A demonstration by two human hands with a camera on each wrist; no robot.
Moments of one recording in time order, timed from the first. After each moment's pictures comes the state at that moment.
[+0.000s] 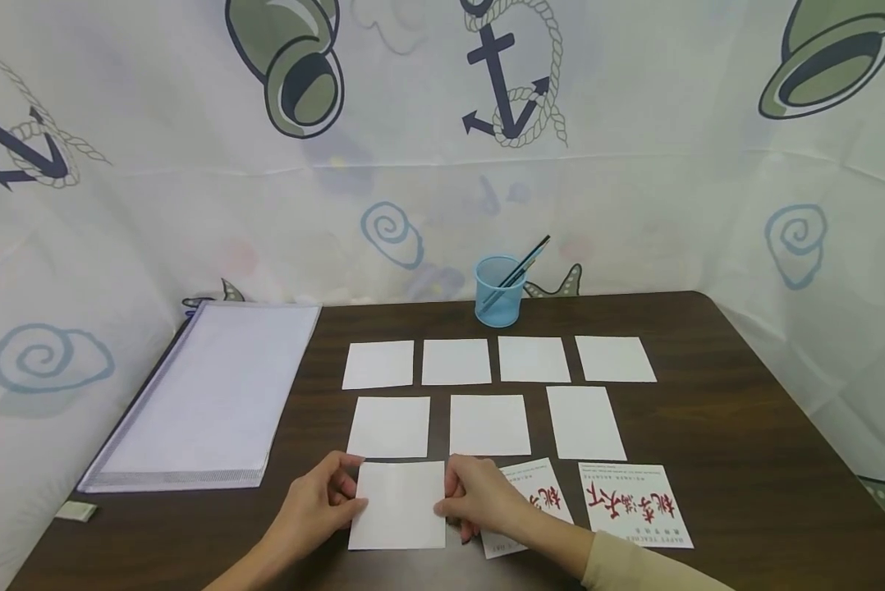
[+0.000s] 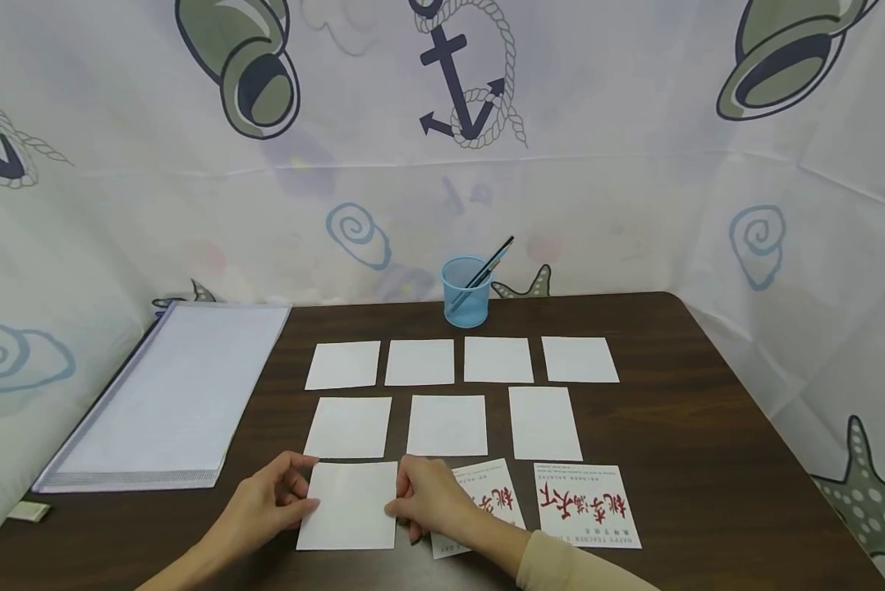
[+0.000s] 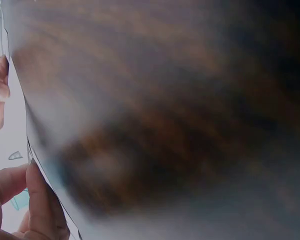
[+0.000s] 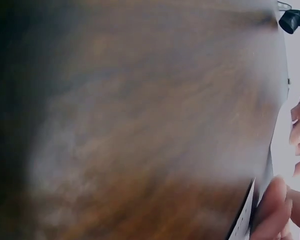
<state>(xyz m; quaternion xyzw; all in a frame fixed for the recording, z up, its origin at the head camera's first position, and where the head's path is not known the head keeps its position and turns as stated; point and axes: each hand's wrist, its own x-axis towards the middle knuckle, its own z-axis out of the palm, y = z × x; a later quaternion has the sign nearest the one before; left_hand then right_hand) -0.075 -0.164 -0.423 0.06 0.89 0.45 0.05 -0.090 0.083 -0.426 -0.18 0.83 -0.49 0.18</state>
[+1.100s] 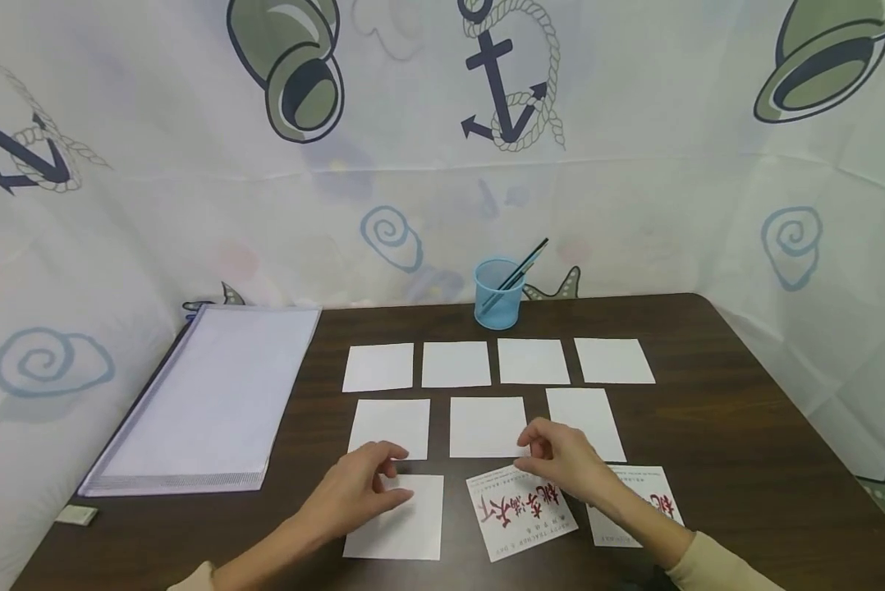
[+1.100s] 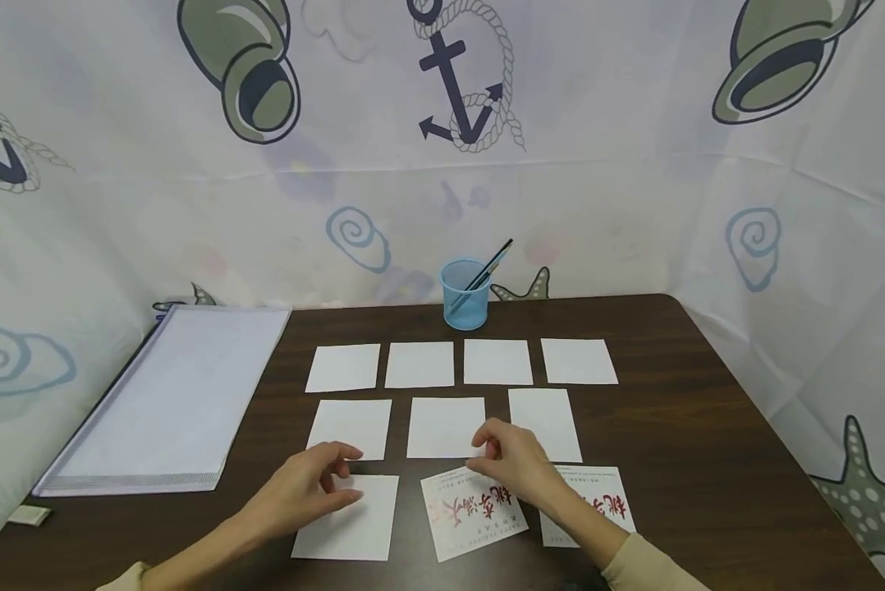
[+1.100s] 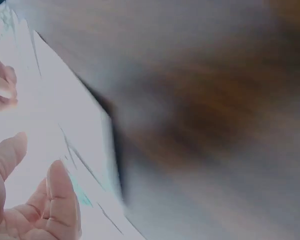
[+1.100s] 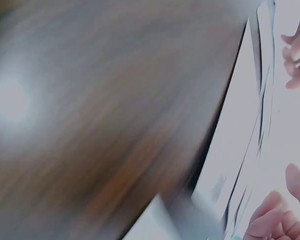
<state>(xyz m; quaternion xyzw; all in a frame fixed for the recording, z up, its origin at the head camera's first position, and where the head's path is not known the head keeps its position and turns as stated) -0.094 -0.131 -0.407 0.21 0.92 0.32 0.05 -0.106 0.172 -0.408 -0.15 0.90 -0.40 0.04</state>
